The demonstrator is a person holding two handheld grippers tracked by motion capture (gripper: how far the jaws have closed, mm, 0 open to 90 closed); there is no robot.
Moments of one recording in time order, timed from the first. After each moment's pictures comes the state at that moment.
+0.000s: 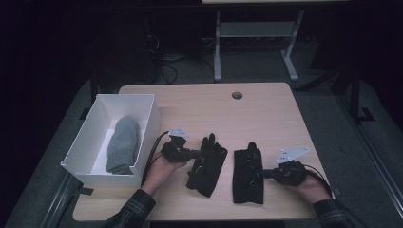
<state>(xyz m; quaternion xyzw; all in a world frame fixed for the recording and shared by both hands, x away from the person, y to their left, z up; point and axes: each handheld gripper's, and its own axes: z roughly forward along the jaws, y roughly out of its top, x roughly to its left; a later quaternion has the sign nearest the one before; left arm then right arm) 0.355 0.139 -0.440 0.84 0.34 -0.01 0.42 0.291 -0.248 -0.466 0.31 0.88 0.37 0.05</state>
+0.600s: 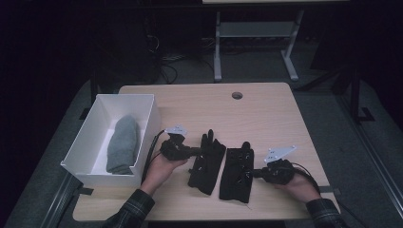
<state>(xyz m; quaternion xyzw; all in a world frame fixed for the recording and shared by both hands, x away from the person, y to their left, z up) 0.354 0.141 -0.427 0.83 0.34 -0.03 0.45 0.298 -0.217 -0.466 0.28 0.88 0.37 0.04</state>
